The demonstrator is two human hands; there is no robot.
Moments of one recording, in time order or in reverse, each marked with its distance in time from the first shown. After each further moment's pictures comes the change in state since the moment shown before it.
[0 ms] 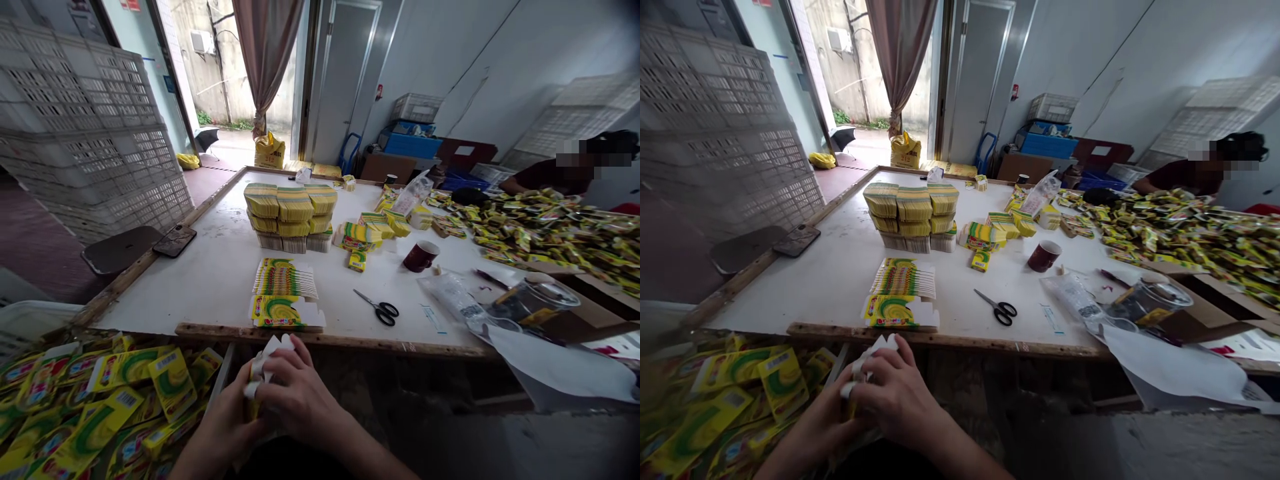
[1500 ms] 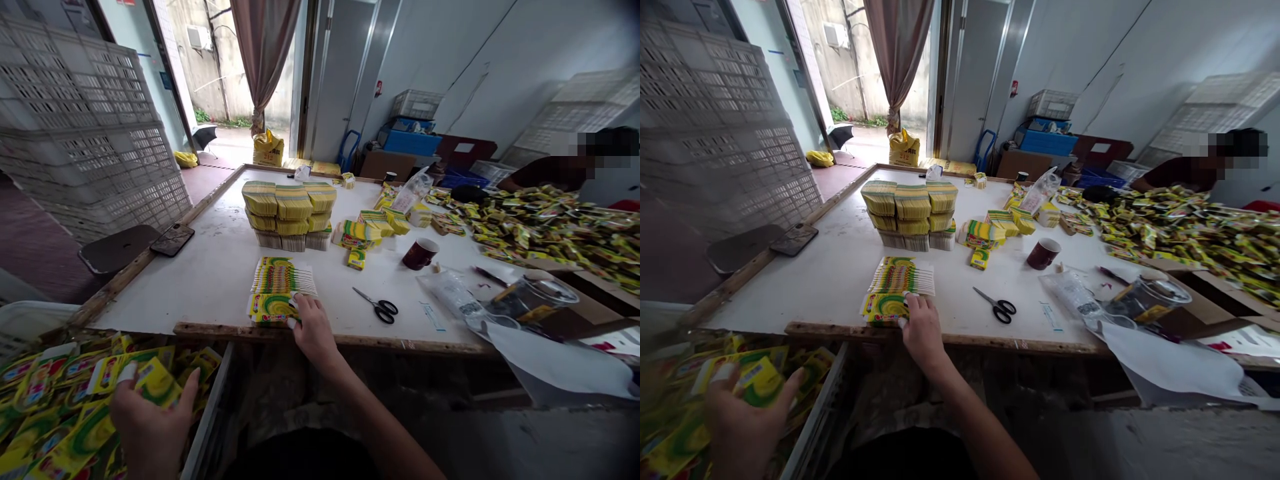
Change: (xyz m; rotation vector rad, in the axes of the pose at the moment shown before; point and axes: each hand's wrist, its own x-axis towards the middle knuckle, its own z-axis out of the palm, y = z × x) left_hand -0.006 -0.011 -0.040 0.215 1.008 -0.188; right_hand 0.039 0.060 -0.002 0.016 0.180 0.529
